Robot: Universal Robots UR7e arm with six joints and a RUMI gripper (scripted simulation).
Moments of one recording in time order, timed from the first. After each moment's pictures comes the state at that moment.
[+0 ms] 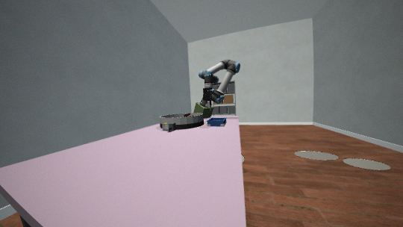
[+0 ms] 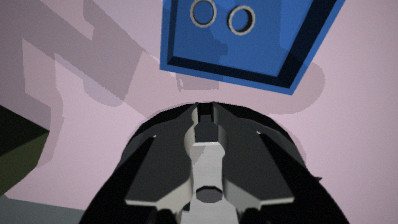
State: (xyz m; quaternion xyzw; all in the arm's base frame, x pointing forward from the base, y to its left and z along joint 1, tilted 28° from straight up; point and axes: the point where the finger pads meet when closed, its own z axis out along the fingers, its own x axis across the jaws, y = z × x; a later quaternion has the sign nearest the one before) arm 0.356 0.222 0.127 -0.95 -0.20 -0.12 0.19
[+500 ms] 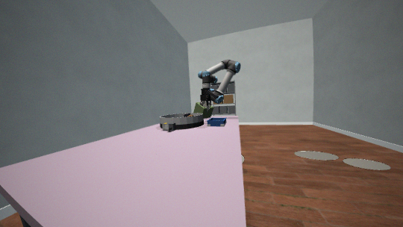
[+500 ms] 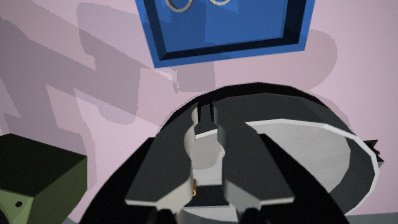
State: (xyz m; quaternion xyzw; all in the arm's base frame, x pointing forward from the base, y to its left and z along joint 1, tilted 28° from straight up) arm 0.364 0.203 0.119 -0.97 -0.05 -0.09 0.20
